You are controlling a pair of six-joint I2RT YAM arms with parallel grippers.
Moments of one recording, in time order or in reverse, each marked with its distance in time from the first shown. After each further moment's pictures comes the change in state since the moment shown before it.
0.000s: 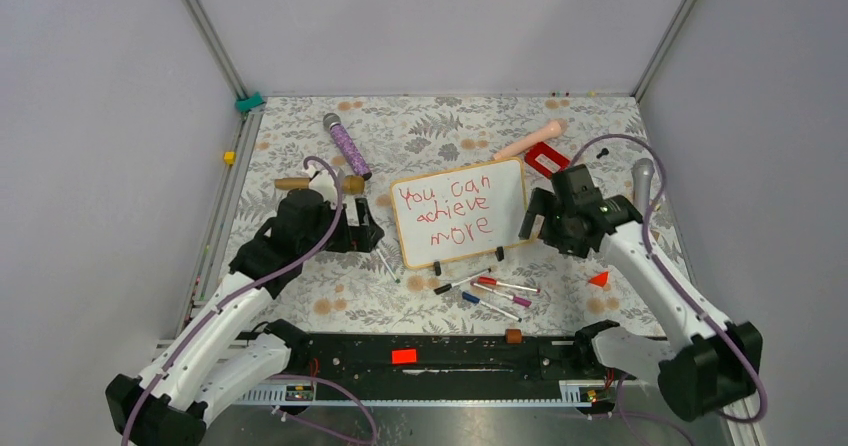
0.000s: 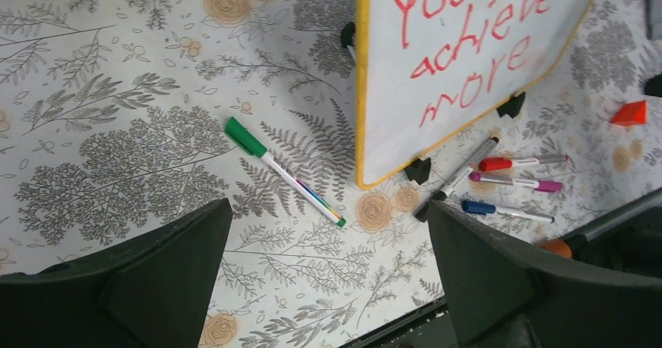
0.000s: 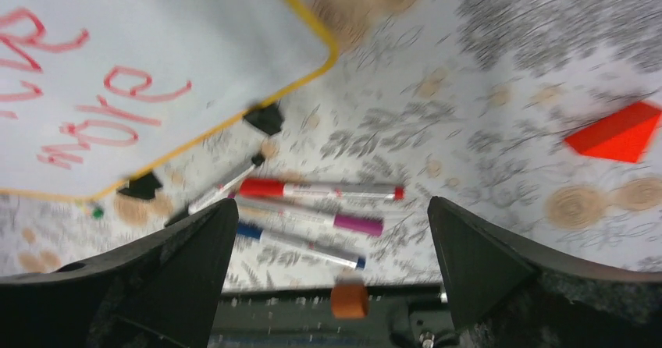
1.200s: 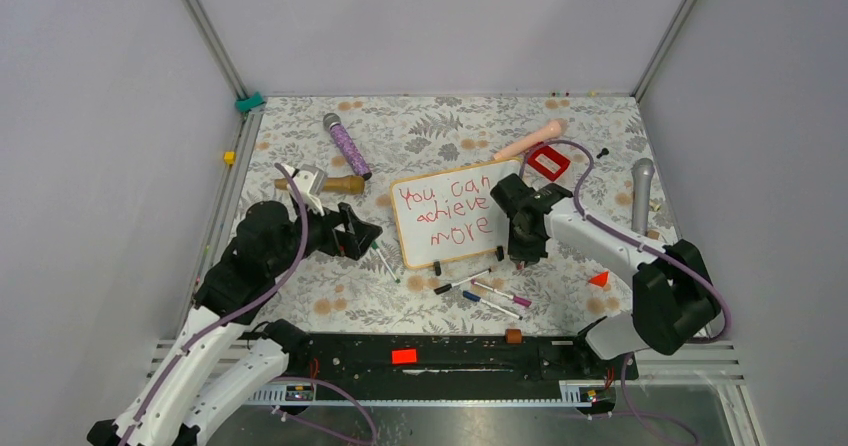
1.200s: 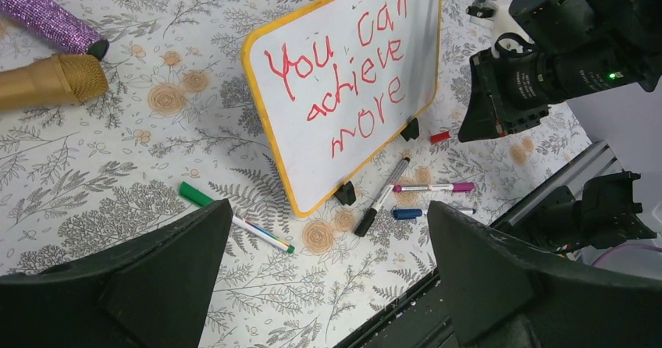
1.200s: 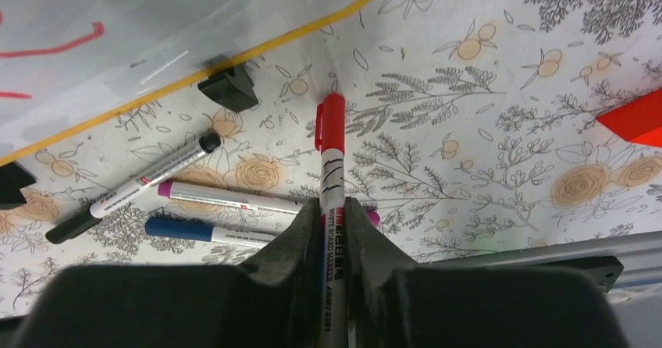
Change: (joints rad) left arm -0.019 -0.175 0.080 0.006 0.106 0.054; right arm 0.242 0.299 0.054 -0.045 0.180 0.060
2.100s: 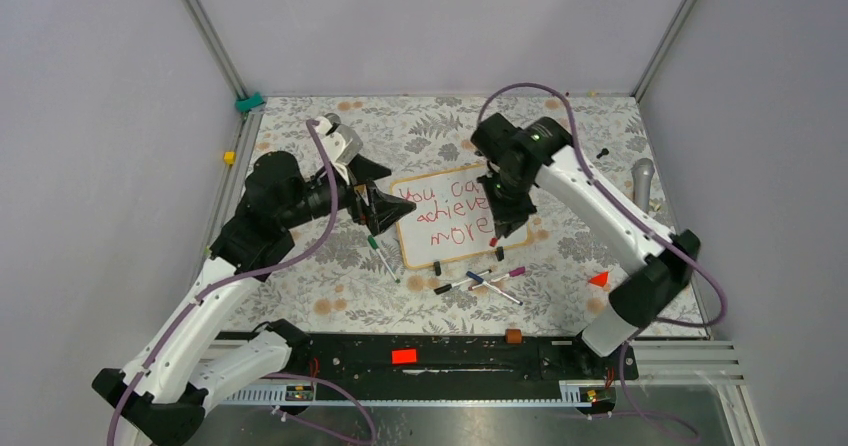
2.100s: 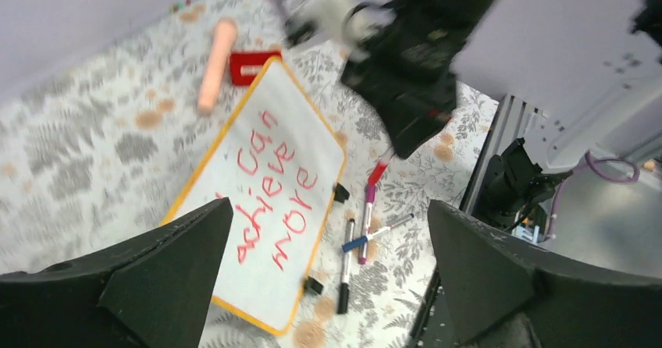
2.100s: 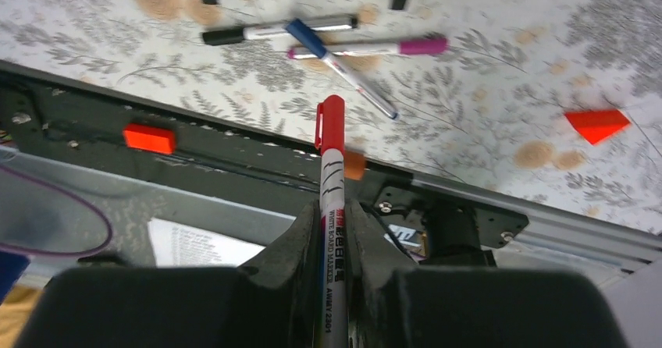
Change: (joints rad) left arm -0.039 0.278 0.253 0.268 0.374 0.242; right arm 0.097 0.227 0.785 -0.551 -0.262 -0.293
